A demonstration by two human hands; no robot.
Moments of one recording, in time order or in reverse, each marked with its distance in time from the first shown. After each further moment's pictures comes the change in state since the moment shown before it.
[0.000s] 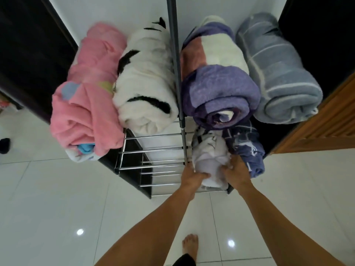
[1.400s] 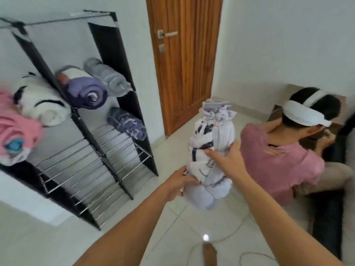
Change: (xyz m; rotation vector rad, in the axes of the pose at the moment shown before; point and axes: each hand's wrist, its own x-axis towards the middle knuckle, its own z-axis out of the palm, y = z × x) left_hand -0.390 -0.147 0.019 0.662 -1.003 0.060; right_hand -0.519 0.145 -0.120 0.577 0.768 0.064
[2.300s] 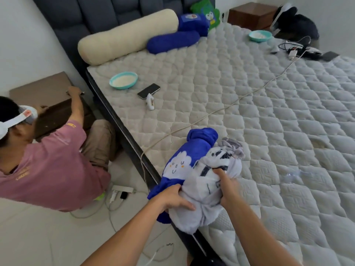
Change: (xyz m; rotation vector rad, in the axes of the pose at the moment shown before) left_hand -0.066 -0.122 0.615 1.310 -1.016 -0.091; right_hand -0.393 0.295 -0.457 0.941 1.484 0.690
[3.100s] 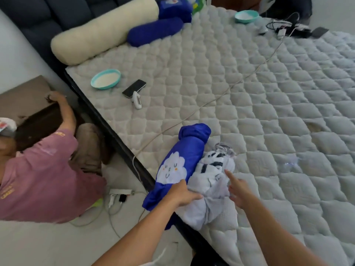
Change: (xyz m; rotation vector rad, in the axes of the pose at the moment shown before) left_hand 0.044 0.036 0.018 0.243 0.110 -0.013; right_hand 0.067 0.005 -0.052 -0.237 -0.028 0.285
